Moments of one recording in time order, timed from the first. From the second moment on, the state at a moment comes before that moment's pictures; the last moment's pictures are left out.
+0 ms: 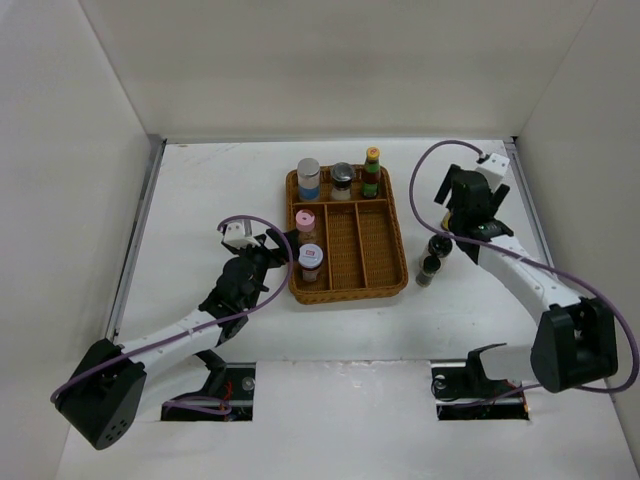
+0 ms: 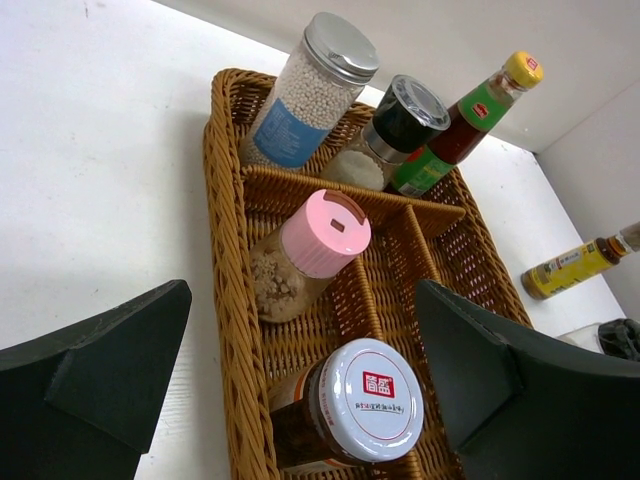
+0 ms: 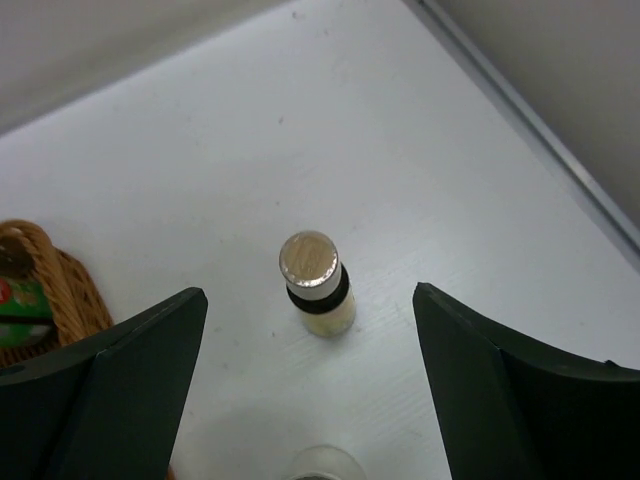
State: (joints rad) left arm -0.63 1.00 0.26 0.70 -0.43 -0.53; right arm 0.24 1.30 0.90 -0.01 0.66 0.35
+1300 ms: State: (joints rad) left arm -0.62 0.99 0.25 0.71 -0.42 -0.54; right arm 0.20 1.40 0.98 0.06 0.60 0.27
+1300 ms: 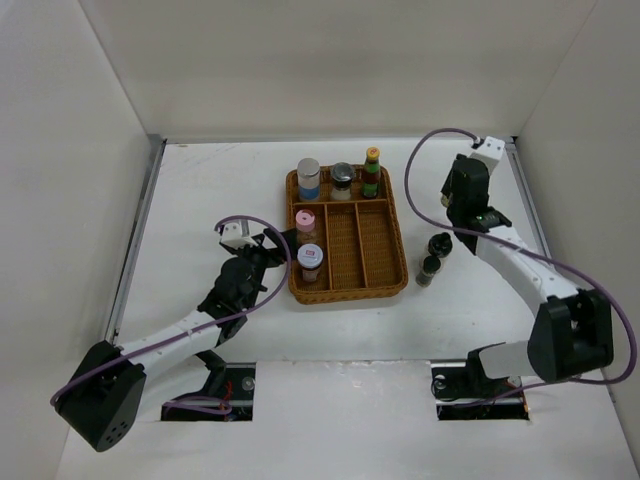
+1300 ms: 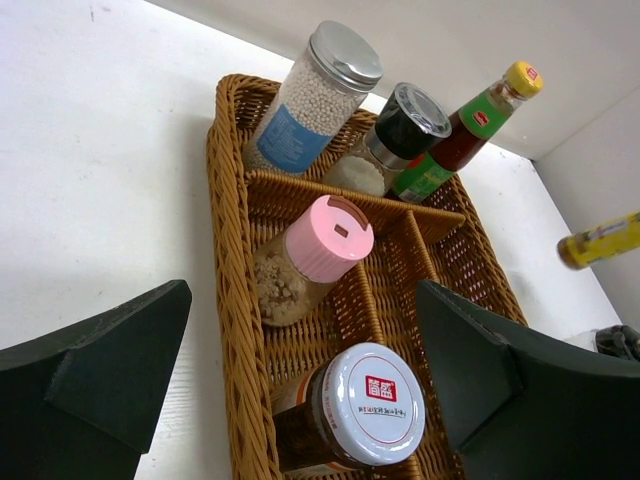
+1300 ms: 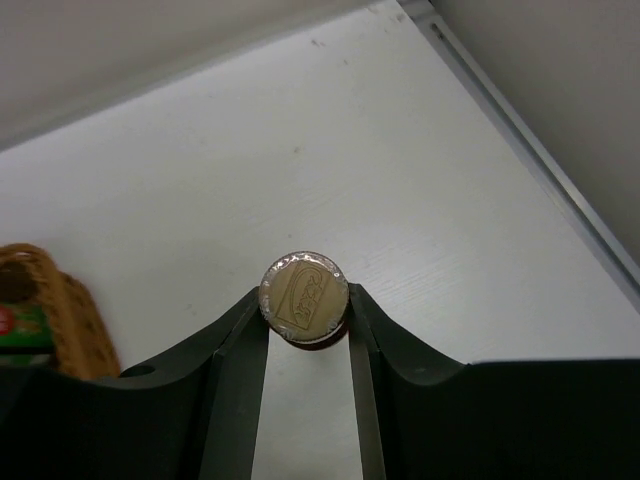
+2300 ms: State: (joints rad) left arm -0.60 0.98 0.23 0.72 -0.43 -0.54; right arm 0.78 1.68 1.07 0.26 0.51 0.24
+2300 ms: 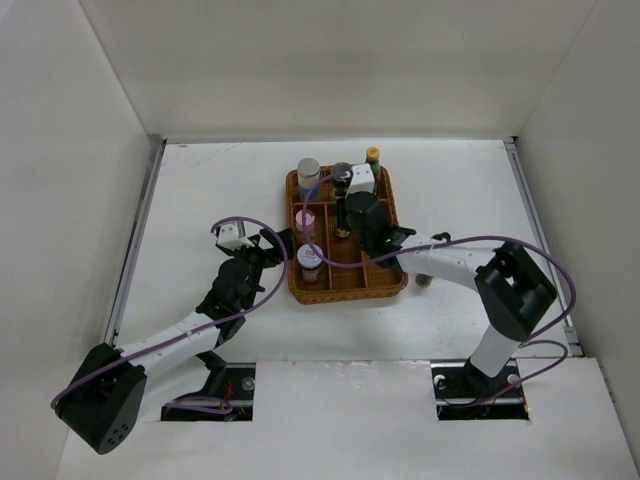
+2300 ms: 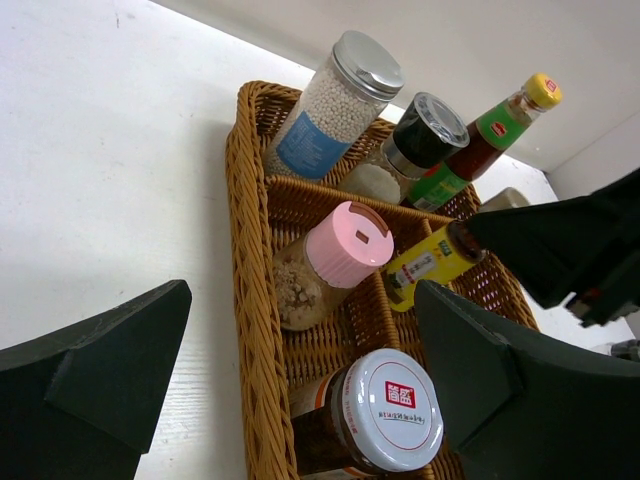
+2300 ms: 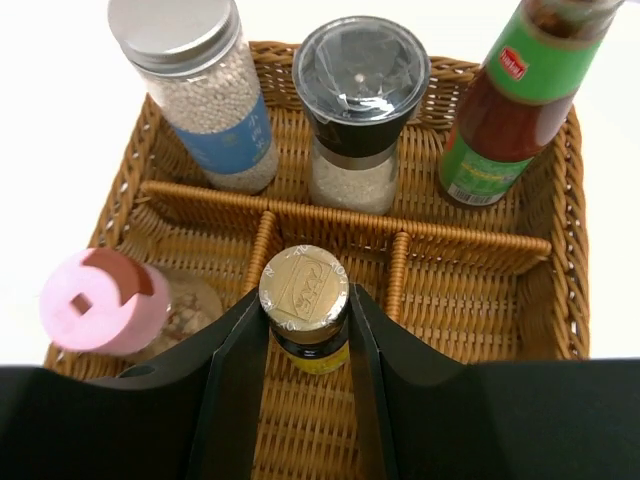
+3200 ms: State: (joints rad) left arm -0.60 1.03 0.23 0.73 -0.43 -0.54; right arm 0.74 1.77 1.15 0.34 0.54 0.22
